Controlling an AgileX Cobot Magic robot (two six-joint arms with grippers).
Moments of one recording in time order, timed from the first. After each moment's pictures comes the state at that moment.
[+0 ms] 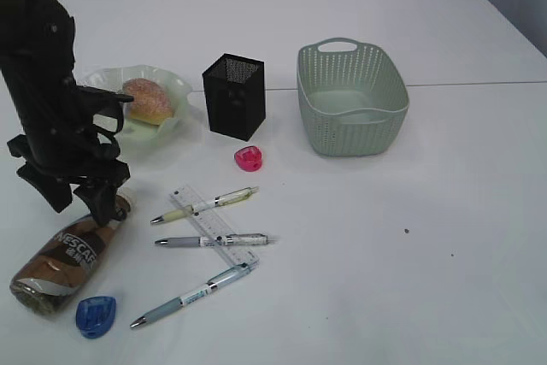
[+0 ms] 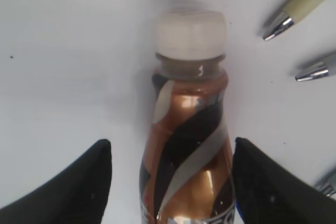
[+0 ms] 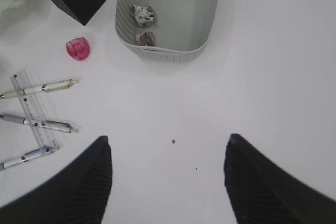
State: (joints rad) left arm -0.27 2.03 -1.40 -0.01 1.09 0.07; right arm 0.26 1.46 -1.66 0.00 1.26 0.08
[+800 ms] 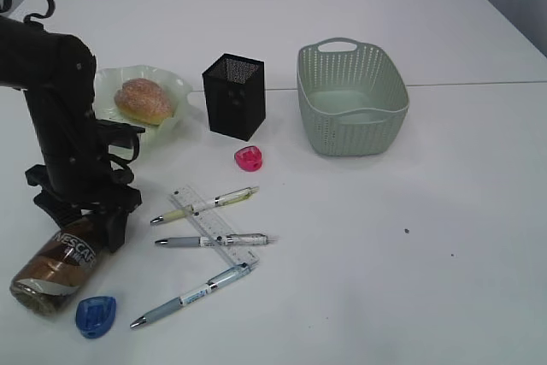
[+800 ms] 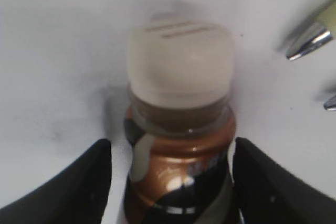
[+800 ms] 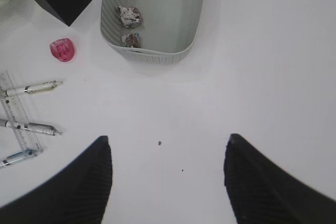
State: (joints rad) left arm -0.27 2.14 -1.40 -0.03 1.05 0.07; right arm 0.26 1.46 -1.66 -0.05 1.26 0.08
